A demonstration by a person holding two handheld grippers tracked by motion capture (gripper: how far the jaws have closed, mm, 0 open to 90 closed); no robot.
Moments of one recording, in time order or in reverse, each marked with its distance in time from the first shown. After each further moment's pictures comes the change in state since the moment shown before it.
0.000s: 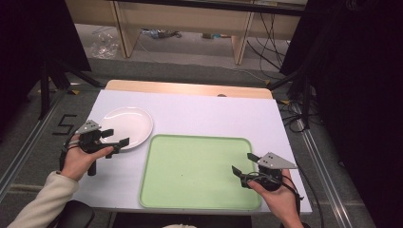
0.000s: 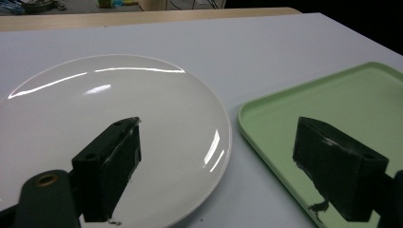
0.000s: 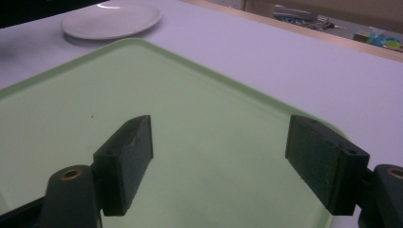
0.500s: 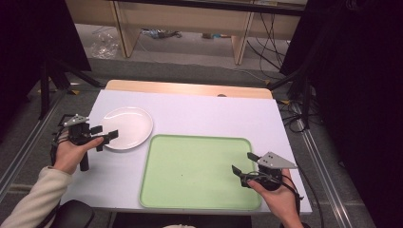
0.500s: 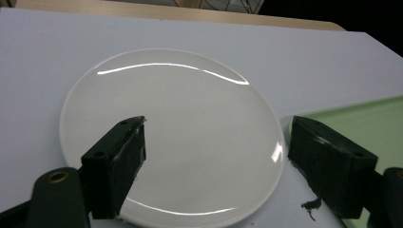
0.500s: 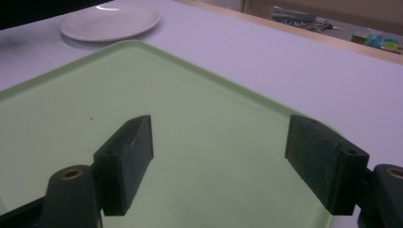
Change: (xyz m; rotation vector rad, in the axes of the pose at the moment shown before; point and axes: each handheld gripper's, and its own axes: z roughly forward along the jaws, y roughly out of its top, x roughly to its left) left arm 0.040 0.008 -0.005 0.011 0.118 -0.148; right arm 0.000 0.002 0.000 -0.002 -0.006 -0.003
